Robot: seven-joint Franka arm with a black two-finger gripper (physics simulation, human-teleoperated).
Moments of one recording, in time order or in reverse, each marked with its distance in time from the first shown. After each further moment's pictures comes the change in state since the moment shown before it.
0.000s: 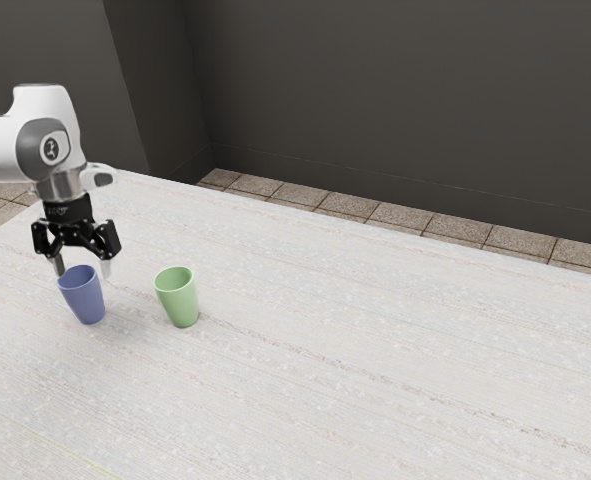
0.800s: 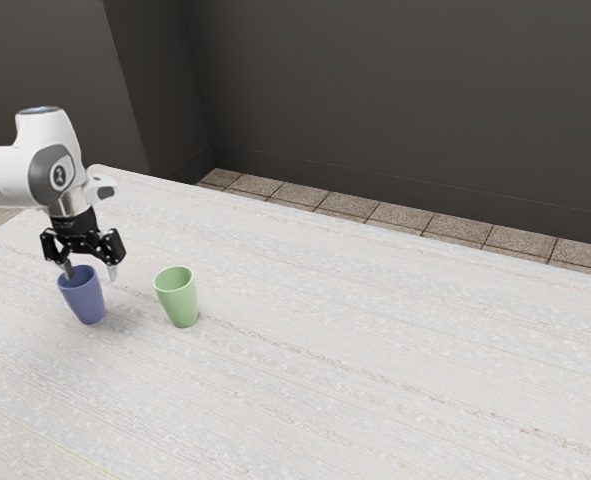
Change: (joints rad) arm 0.040 0.123 0.000 0.013 -0.009 0.235 0.033
